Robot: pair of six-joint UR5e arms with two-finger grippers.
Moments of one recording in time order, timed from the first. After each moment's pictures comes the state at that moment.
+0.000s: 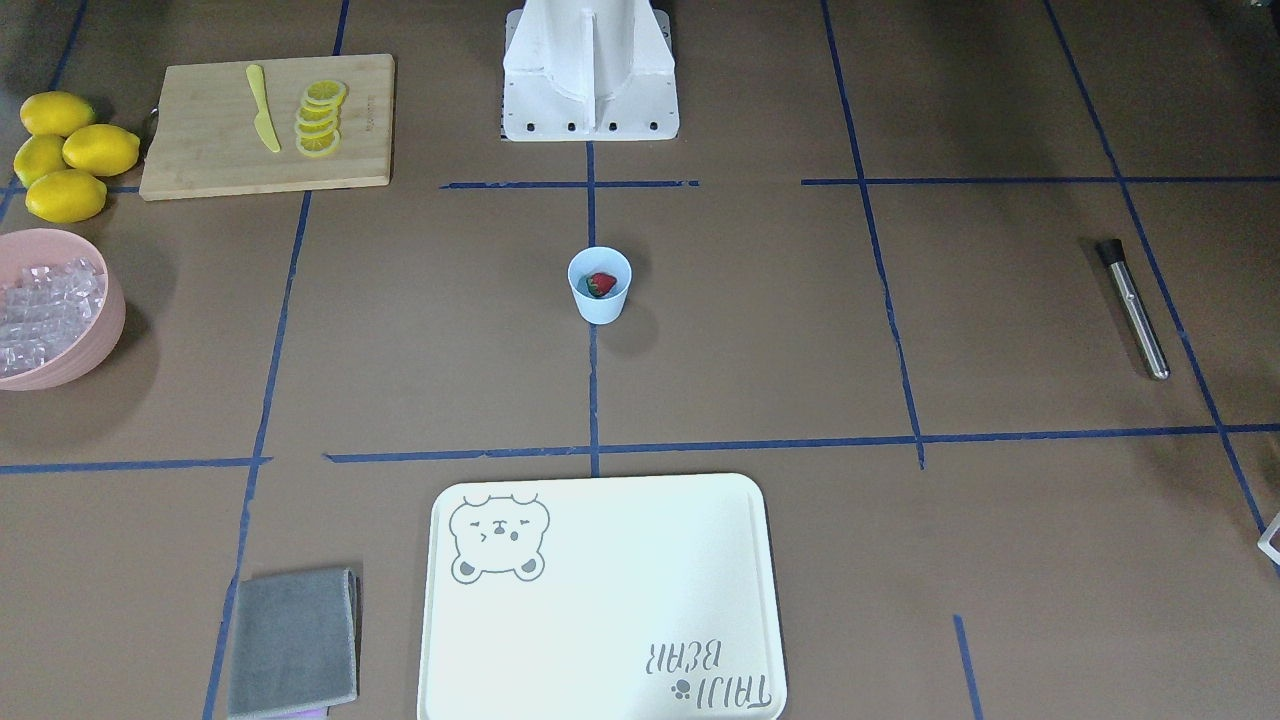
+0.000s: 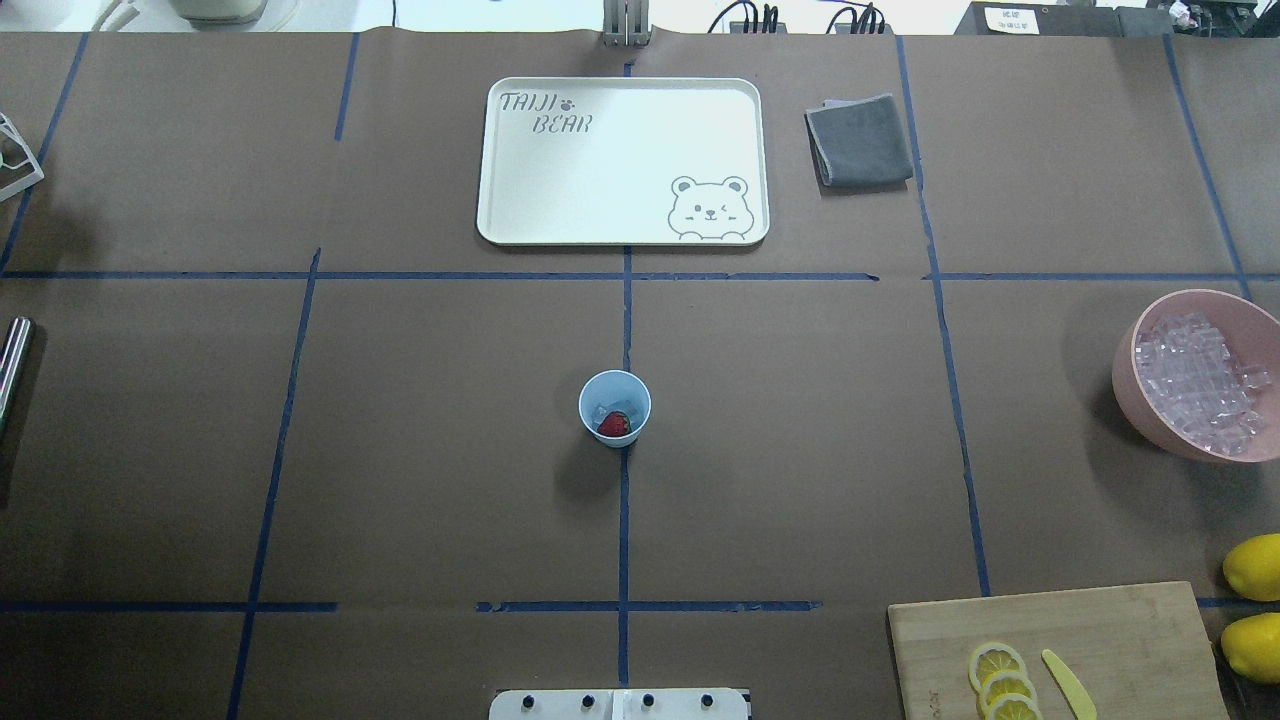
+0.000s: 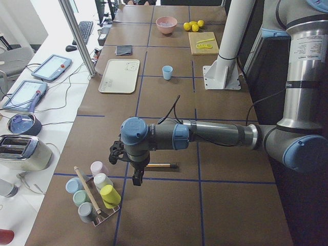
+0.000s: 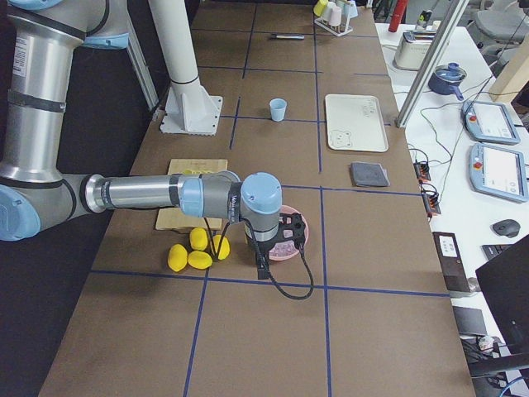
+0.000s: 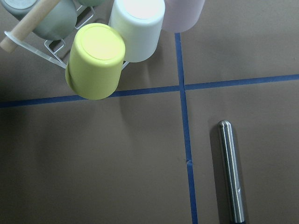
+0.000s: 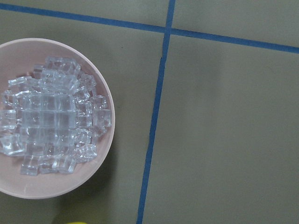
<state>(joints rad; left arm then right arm) -1.65 -1.56 -1.67 -1.46 -2.35 0.17 1.59 -1.81 1.90 -1.69 2.32 -0.17</state>
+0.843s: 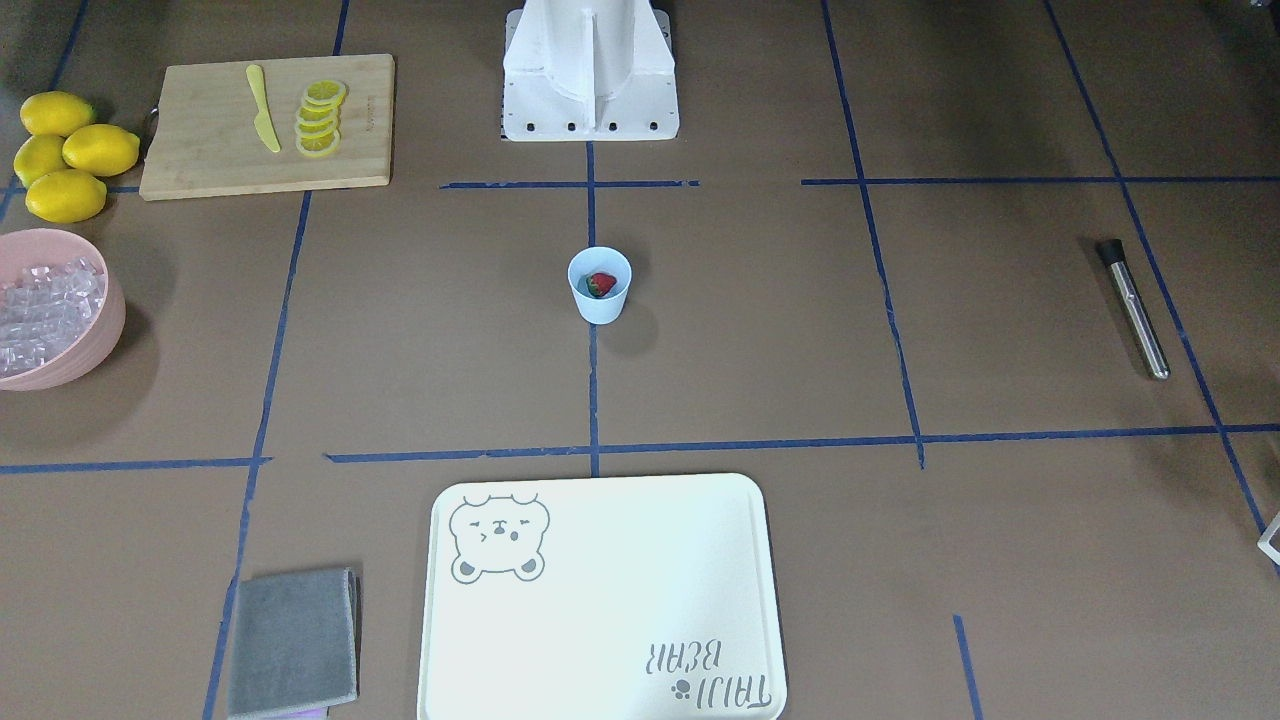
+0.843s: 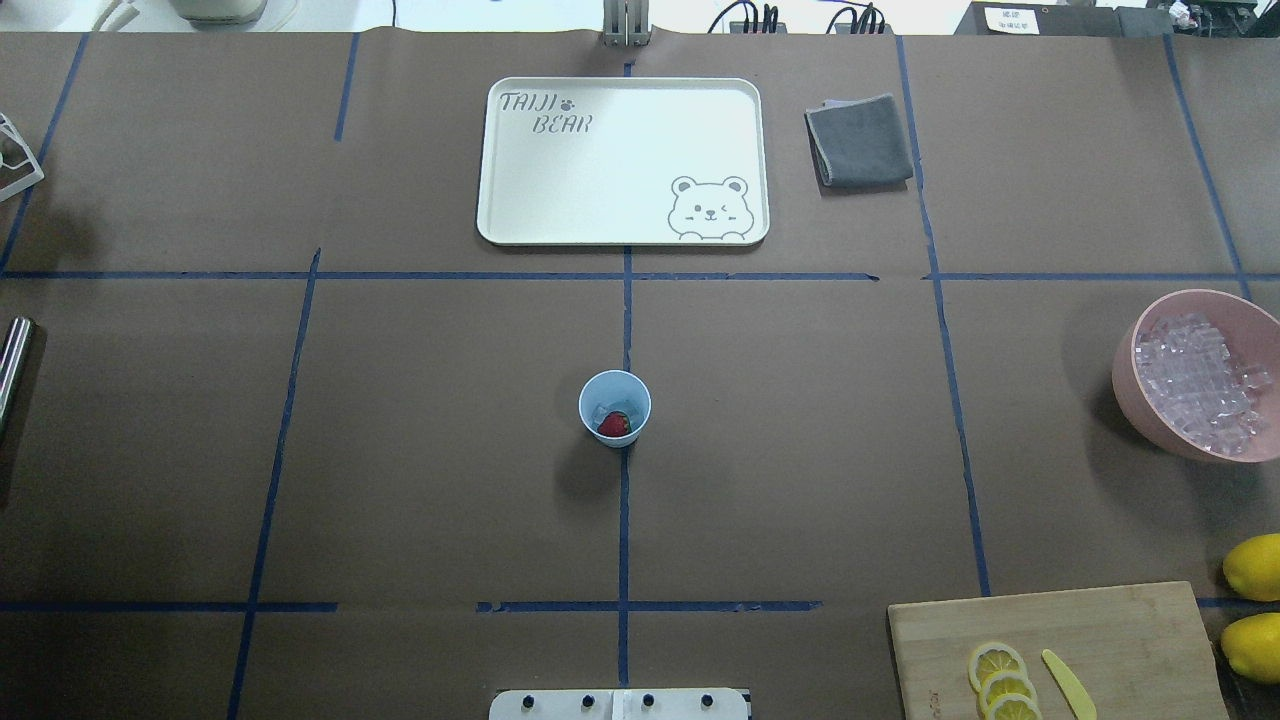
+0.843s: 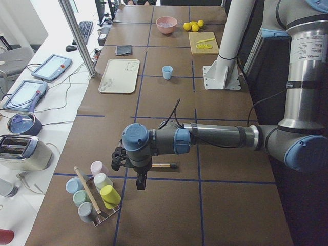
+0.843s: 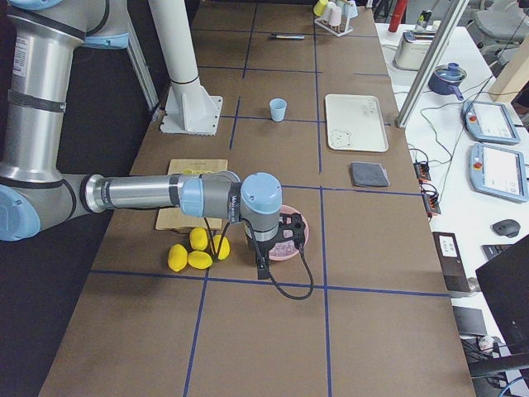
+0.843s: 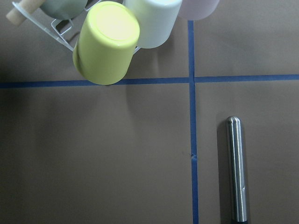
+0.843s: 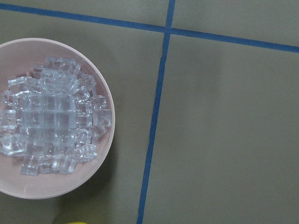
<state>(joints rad) -1.65 -1.55 -1.65 -1.47 -2.35 0.12 1.59 -1.81 1.90 -1.69 2.32 -0.16</state>
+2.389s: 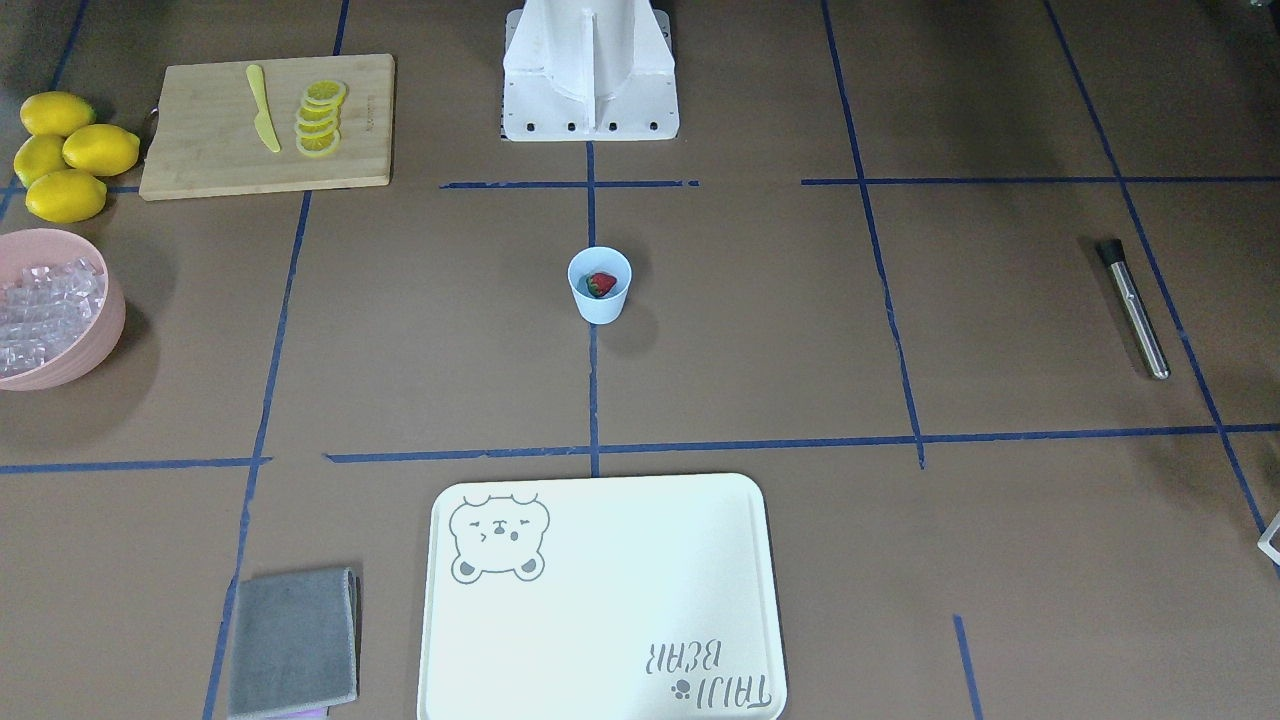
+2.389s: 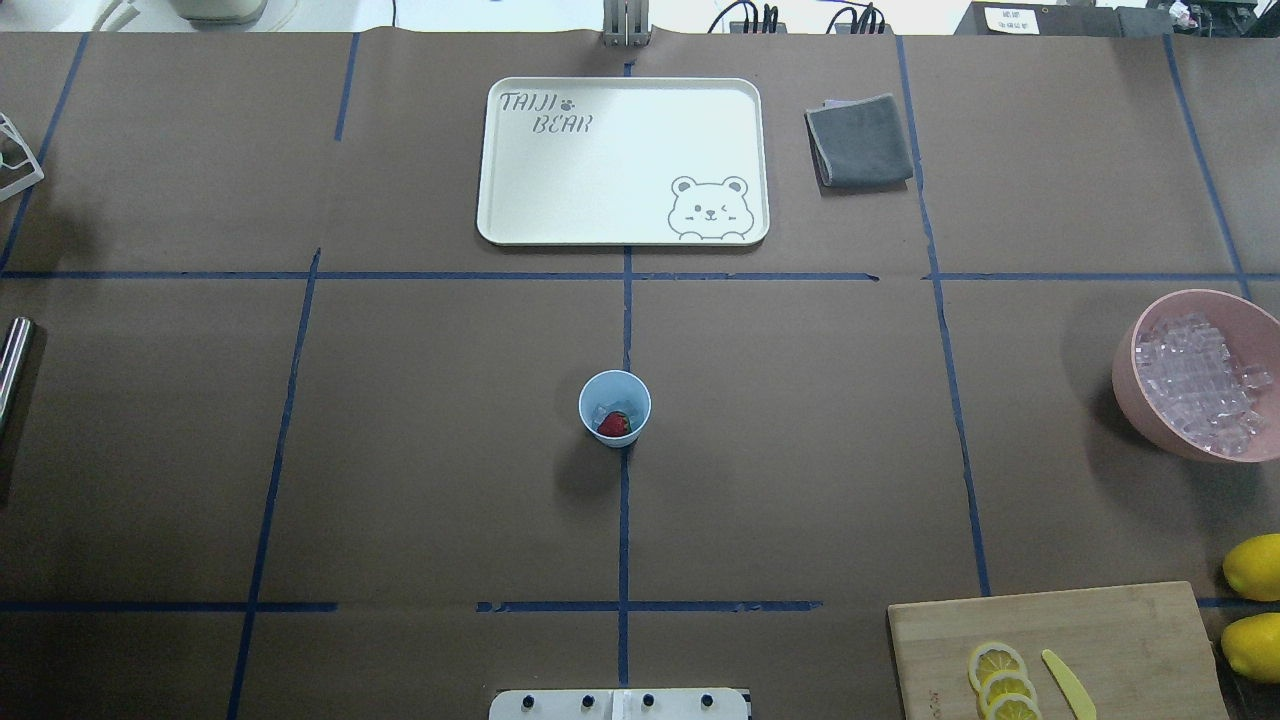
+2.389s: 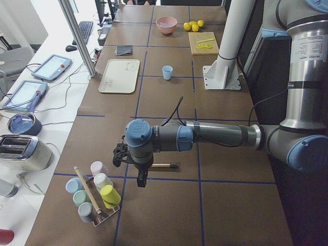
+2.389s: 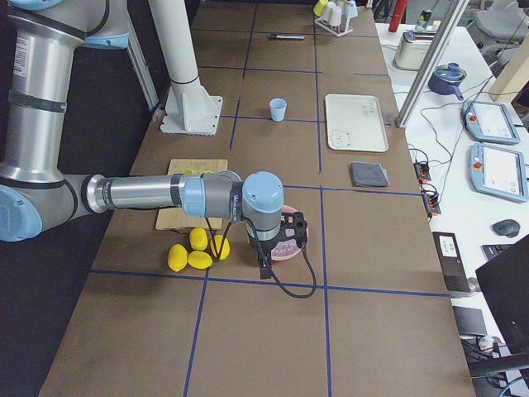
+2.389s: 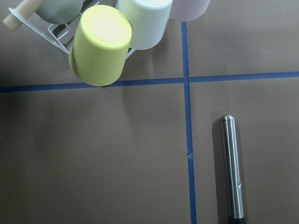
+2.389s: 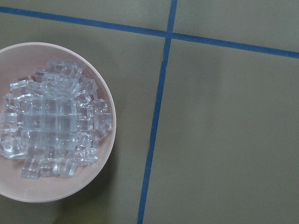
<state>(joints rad) -1.65 -1.53 -1.68 -1.47 -2.35 0.13 1.59 -1.80 1.90 -1.68 2.32 -0.16</state>
